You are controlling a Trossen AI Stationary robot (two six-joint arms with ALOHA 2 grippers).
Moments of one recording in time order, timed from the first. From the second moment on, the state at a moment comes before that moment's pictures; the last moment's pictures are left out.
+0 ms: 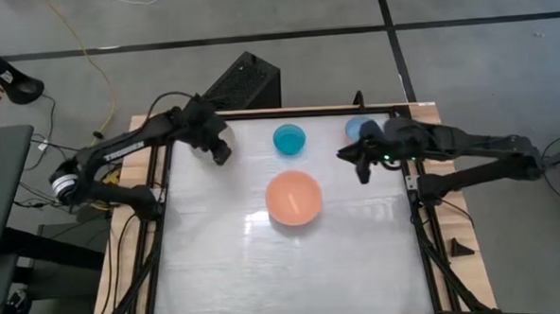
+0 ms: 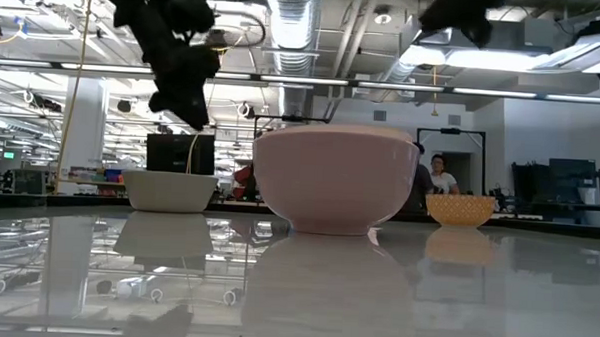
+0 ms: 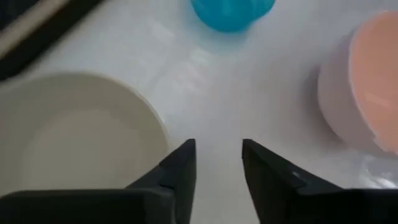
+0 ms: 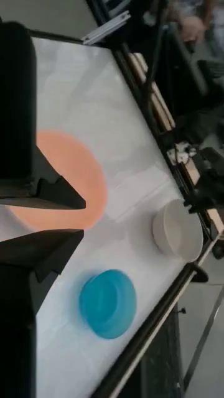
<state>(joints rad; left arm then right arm) 0.66 1.25 0.97 -0.62 0.21 -0.12 -0.11 0.88 0.98 -0.55 0.12 0.40</state>
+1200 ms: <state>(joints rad) 0.58 1.47 0.96 -0.30 0.49 -0.33 -0.20 0.20 0.57 -0.39 0.08 0.65</state>
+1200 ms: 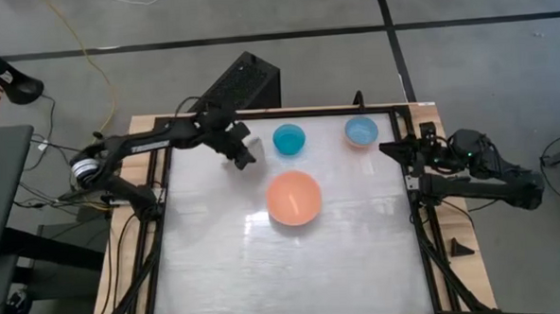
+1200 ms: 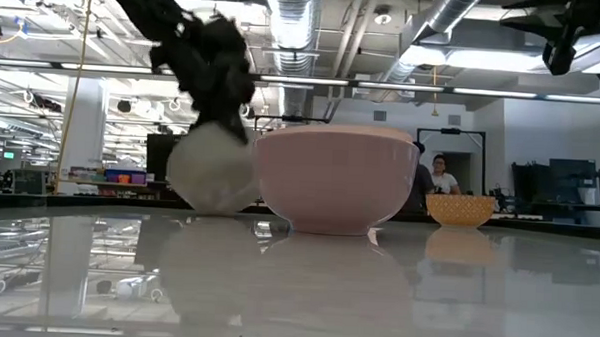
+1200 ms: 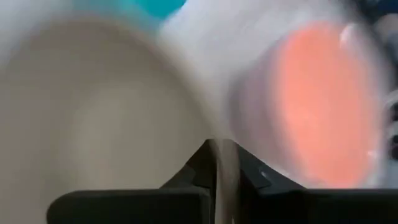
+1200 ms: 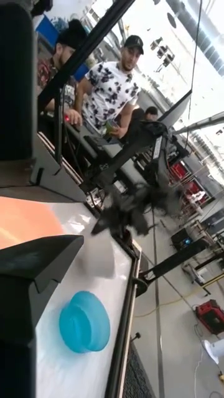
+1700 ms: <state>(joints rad) 0.16 1.22 0.99 -0.08 0.44 -0.38 -0.20 0.21 0.56 -0.43 0.09 0.67</state>
